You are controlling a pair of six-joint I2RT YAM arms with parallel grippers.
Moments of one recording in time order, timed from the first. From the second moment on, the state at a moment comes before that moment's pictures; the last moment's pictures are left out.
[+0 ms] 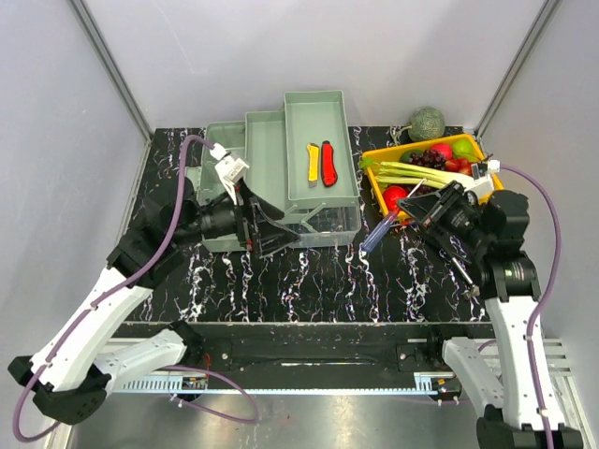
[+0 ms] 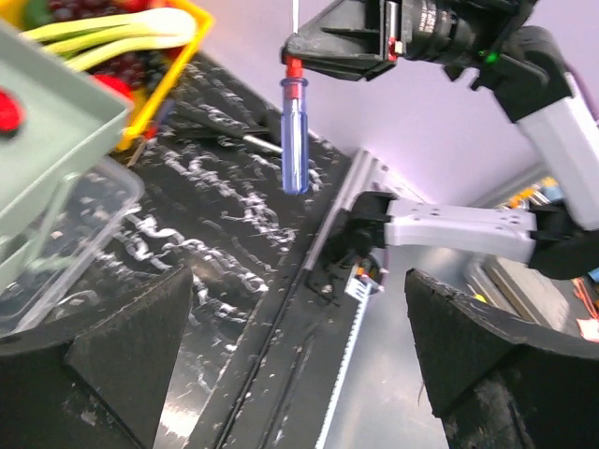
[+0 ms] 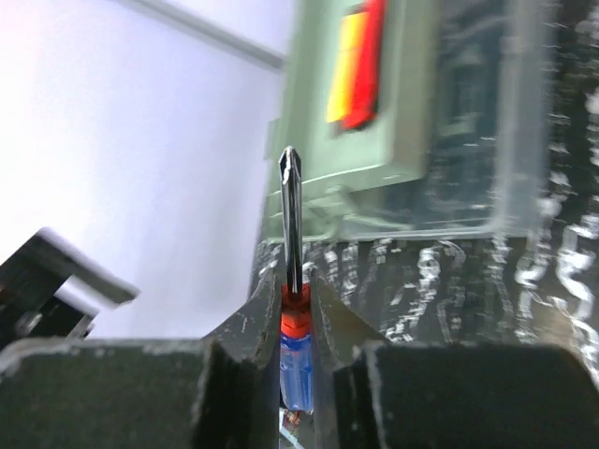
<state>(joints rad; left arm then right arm) -0.62 0.91 1.21 -0.48 0.56 -0.42 0.02 0.78 0.98 -0.50 -0.50 0.86</state>
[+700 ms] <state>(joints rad) -0.93 1.30 1.29 -0.06 0.52 -0.53 0.02 0.67 0.96 -0.01 -0.95 1.23</state>
